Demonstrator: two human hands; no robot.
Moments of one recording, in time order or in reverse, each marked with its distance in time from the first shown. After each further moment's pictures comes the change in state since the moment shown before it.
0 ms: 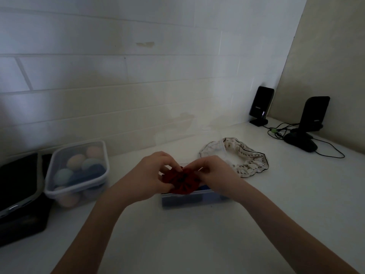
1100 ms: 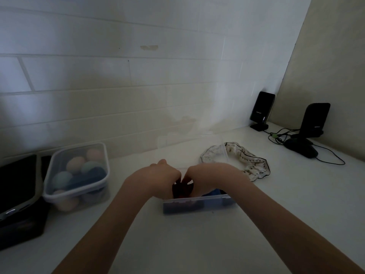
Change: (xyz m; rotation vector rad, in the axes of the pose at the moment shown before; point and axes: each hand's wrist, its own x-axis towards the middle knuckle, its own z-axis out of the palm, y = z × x) left_hand 0.028 0.014 0.009 0.792 -0.428 -0.282; right_hand 0.038 -0.024 0.007 -0.871 -0.598 0.085
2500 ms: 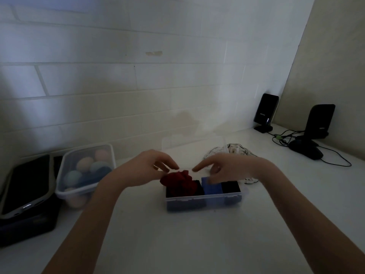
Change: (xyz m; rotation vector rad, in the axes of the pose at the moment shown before) left_hand -0.012 -0.046 -0.005 -0.667 0.280 0.206; right_hand -0.043 0.048 -0.014 0.394 0.135 -0.150
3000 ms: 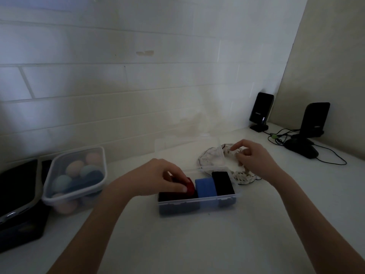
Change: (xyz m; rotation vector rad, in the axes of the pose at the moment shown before) left_hand 0.006 0.023 0.023 0.064 -0.079 0.045; right_hand -0.013 0.088 0.004 0.366 0.784 0.228
